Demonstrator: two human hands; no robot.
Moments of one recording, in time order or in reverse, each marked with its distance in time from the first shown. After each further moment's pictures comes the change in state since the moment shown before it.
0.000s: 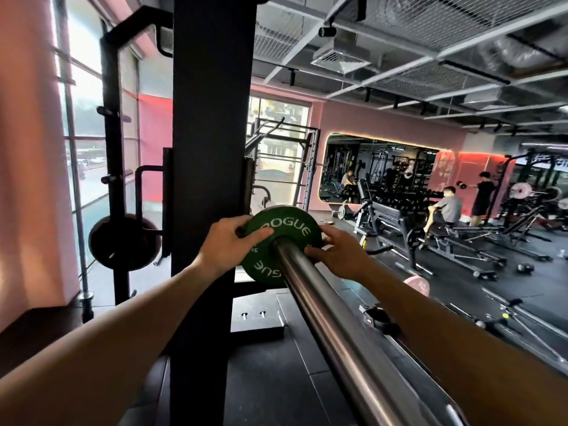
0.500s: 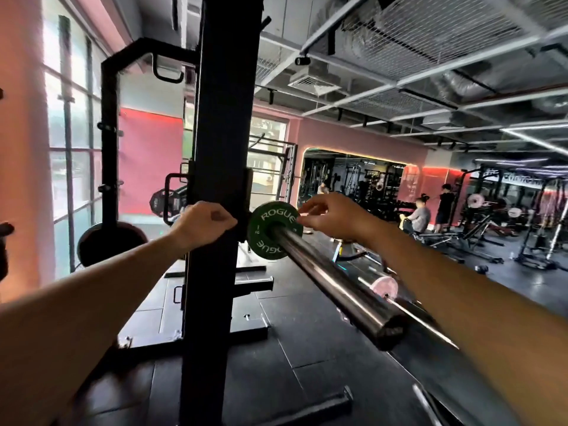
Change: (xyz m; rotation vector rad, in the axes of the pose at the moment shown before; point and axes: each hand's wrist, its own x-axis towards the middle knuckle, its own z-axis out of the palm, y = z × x) left_hand -0.087 0.070 -0.109 0.295 -0.045 -0.021; right_hand -0.140 -0.194 -0.085 -0.199 -0.058 0.060
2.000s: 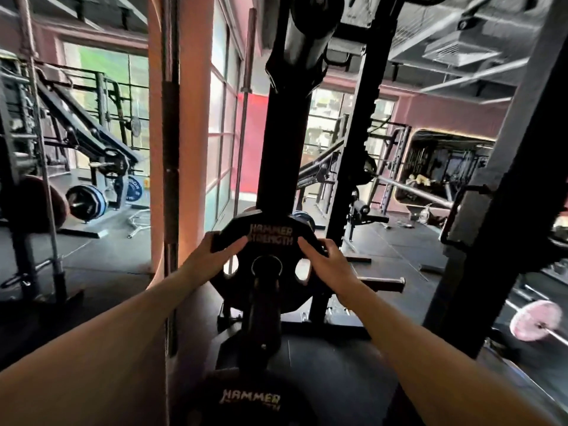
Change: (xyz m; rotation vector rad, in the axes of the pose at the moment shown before) left_hand -0.070 -0.441 -0.421 -0.274 0.047 -0.521; right_hand 0.189 -0.421 0.475 0.662 -0.157 0.311
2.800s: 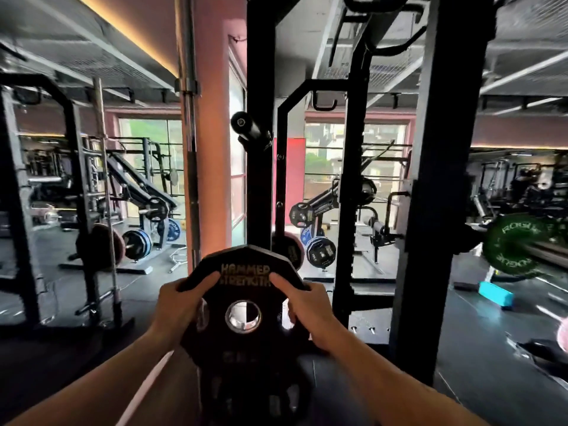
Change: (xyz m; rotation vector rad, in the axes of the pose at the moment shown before) left_hand -0.276 0.050 0.034 -0.339 0.377 0.058; right_hand -0.246 0.018 -0.064 0.379 -0.124 -0.111
